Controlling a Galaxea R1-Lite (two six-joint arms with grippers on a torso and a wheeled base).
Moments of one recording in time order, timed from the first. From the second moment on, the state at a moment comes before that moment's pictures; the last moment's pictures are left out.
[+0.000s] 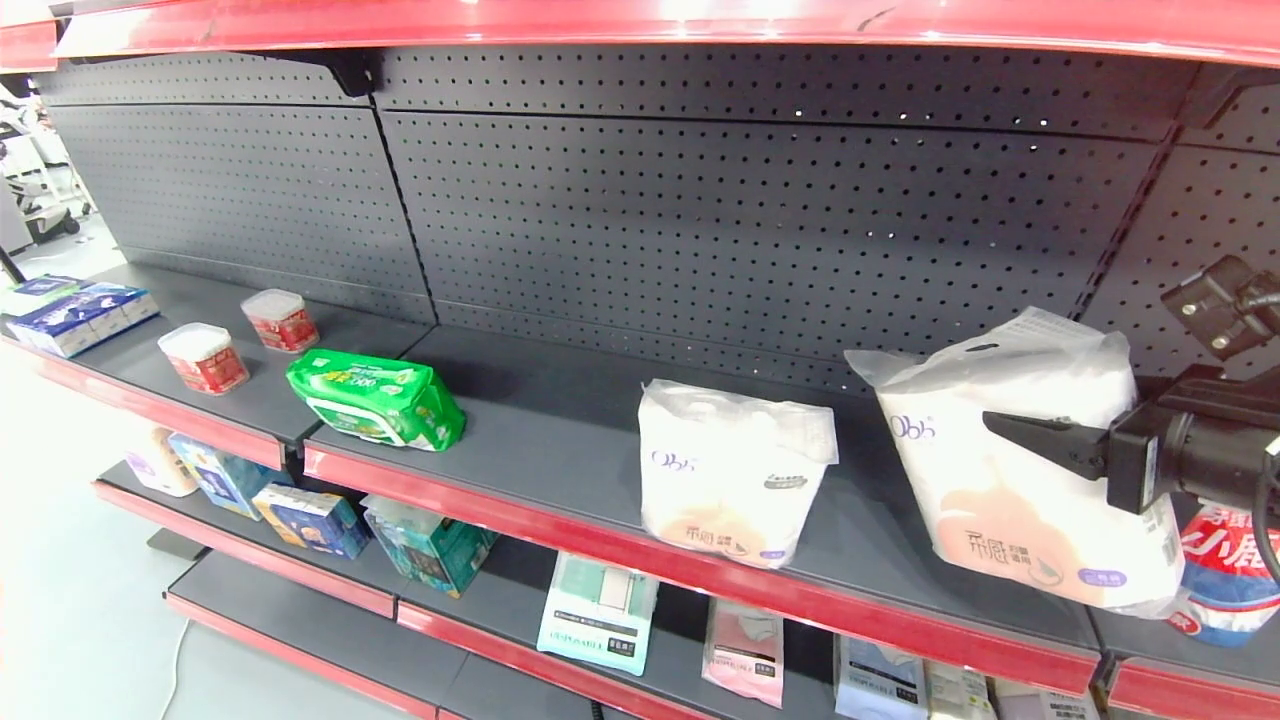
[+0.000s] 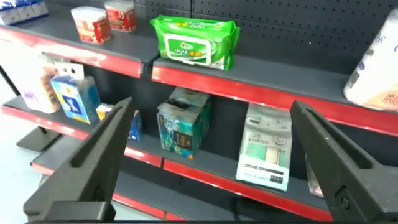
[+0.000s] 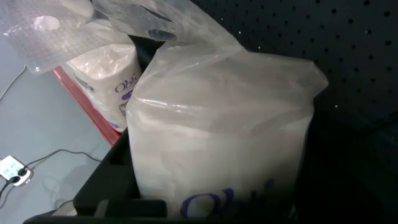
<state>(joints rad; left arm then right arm) 0.00 0.00 -0.01 -0.03 0.03 -0.04 0.10 1.29 -0.63 -0.33 0.31 -0.26</state>
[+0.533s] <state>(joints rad) 0.00 0.00 0.00 0.00 0.00 -0.02 0.10 1.29 -0.63 -0.33 0.31 -0.26</state>
